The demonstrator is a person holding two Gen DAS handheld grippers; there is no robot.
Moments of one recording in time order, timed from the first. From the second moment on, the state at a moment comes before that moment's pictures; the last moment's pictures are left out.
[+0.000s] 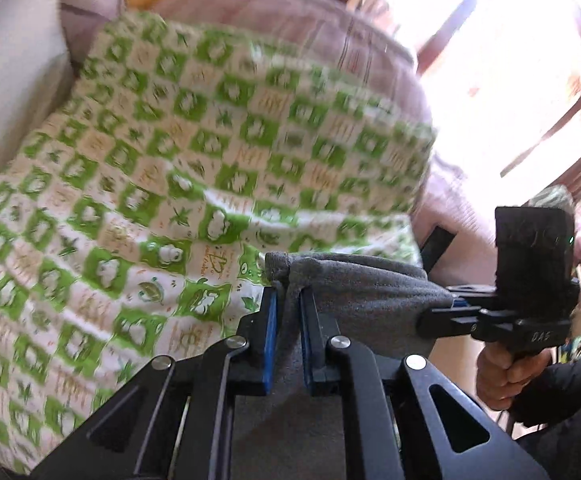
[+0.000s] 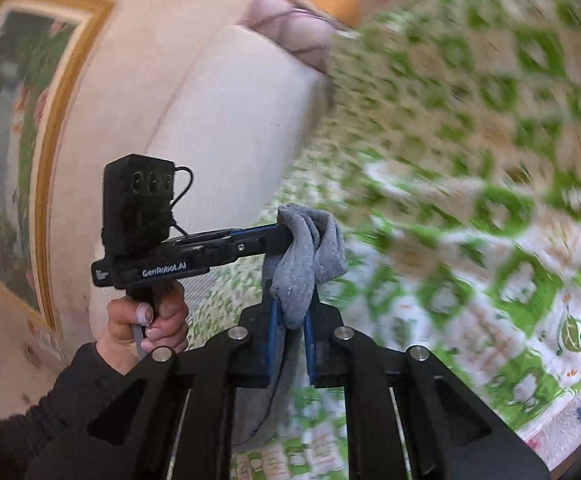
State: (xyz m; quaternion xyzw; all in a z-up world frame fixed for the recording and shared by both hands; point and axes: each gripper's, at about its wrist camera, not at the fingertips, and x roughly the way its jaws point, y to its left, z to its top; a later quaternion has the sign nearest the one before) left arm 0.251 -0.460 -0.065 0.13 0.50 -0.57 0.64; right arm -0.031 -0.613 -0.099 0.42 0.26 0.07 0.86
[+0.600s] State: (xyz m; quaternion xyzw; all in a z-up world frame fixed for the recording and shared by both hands) left arm 0.199 -0.203 -0.023 -0.10 0.42 -0.52 0.74; right arm 0.007 -0.412 -0.047 0.35 0.31 0.30 0.83
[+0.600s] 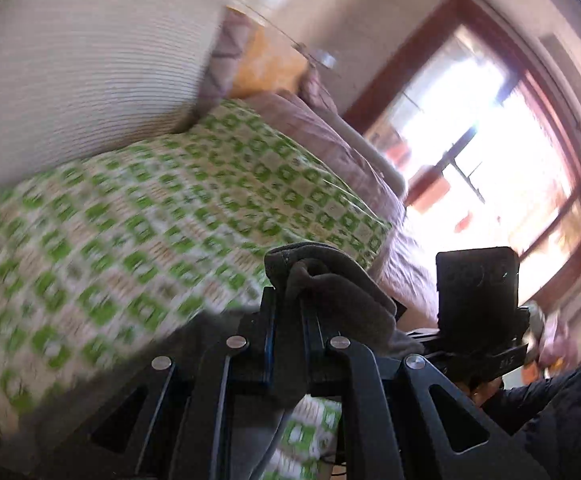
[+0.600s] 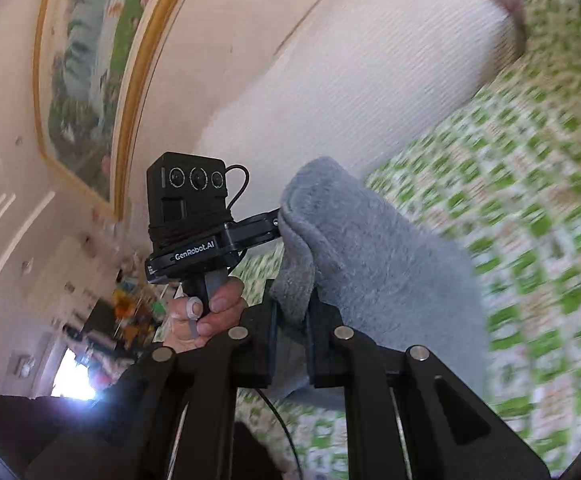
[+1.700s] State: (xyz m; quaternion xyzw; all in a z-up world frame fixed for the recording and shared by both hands) left arm 0.102 -0.040 -0.123 -0.24 0.46 -0.29 0.80; right arm 0.117 -0.243 -0.104 0.11 0.50 0.36 0.78
